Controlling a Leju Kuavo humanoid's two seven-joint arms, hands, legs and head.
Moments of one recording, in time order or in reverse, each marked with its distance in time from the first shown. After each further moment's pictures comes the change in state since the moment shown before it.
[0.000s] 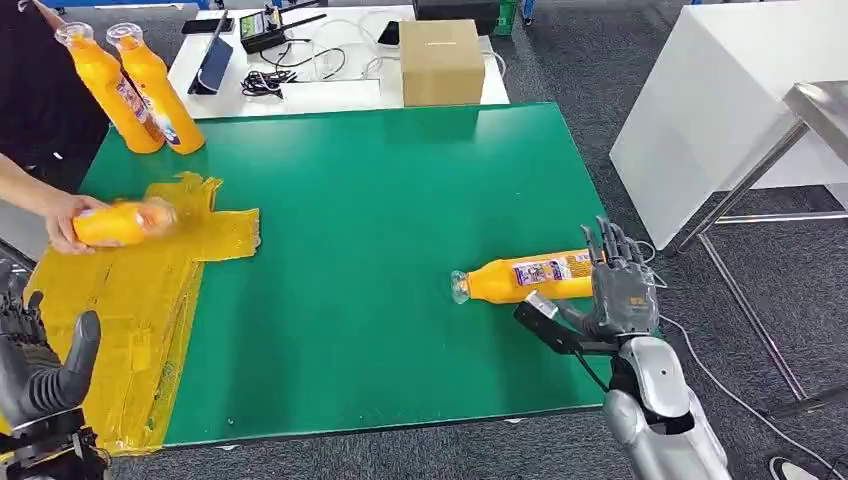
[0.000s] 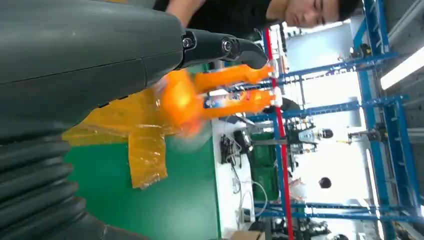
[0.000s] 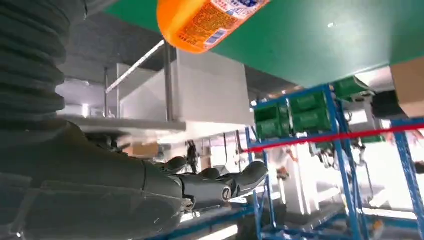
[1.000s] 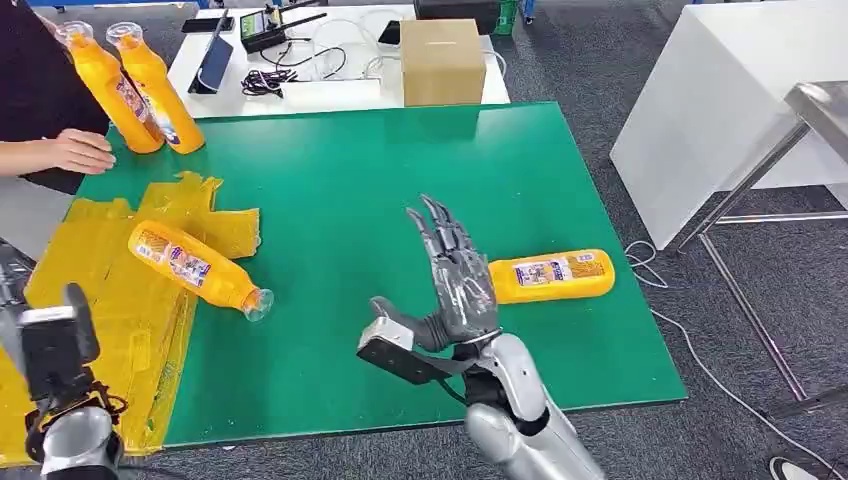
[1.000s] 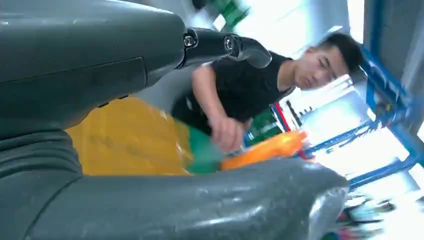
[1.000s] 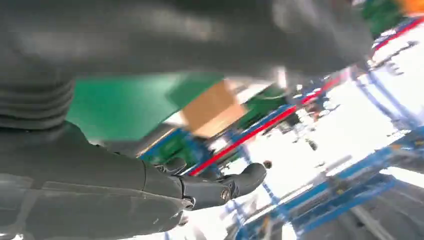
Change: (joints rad) left arm -0.210 0.058 0.034 0.362 -0.249 0.271 -0.107; right arm -0.089 0.245 0.417 -0.039 -0.154 -0.172 -0.058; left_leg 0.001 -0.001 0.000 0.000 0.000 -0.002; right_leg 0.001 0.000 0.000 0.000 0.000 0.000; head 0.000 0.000
